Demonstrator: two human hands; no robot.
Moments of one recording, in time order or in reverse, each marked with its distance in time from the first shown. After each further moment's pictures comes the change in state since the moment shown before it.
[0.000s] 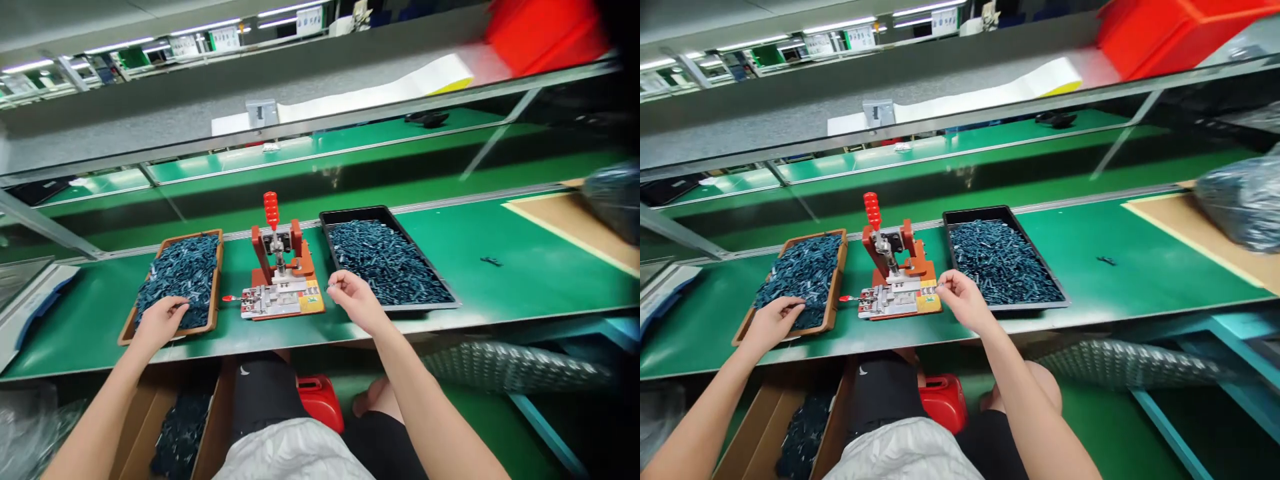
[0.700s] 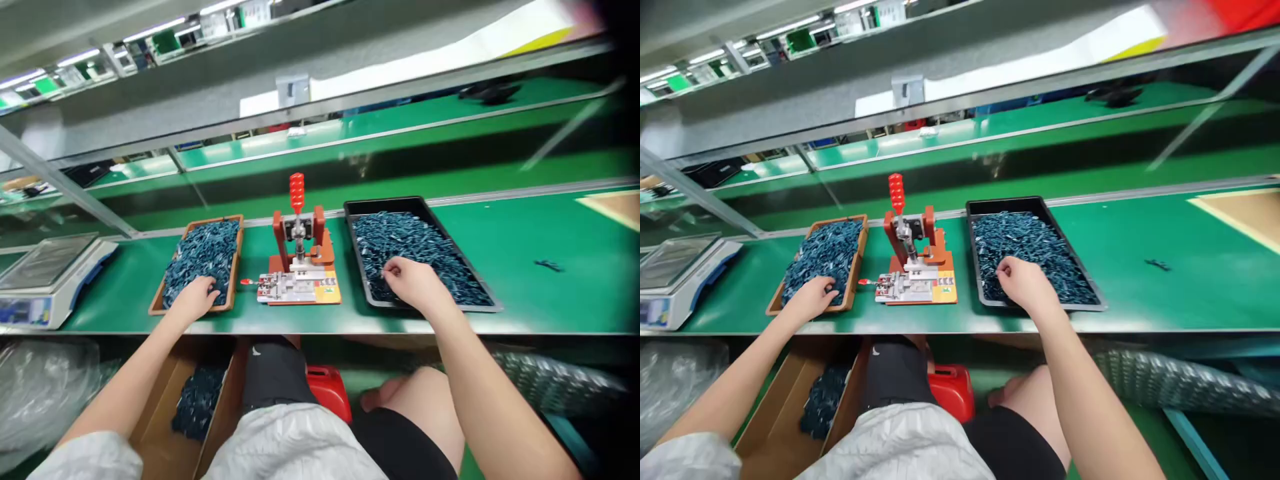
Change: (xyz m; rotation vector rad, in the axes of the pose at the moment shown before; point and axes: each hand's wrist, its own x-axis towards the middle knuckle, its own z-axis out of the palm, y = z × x) left_hand 0.005 0.030 0.011 0.335 -0.249 0.062; right_hand 0.027 0.027 -0.096 -1.079 0.090 0.141
